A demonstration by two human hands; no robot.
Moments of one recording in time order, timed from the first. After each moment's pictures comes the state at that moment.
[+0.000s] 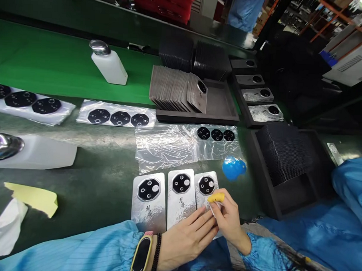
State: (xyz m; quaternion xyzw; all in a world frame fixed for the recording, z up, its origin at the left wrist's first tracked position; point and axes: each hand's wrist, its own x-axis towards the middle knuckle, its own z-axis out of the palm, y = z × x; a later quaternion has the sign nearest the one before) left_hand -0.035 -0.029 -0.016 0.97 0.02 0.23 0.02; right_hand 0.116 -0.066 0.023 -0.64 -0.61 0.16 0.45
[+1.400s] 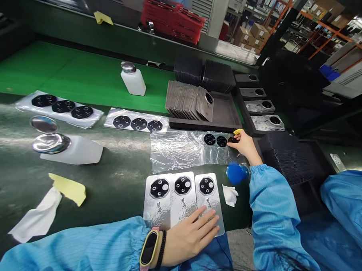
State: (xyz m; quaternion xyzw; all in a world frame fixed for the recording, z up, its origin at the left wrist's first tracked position) left_hand -0.042 -0.024 -0.024 0.98 0.01 0.21 0.00; right_hand 0.250 0.104 0.041 -0.80 -0.54 0.12 0.24
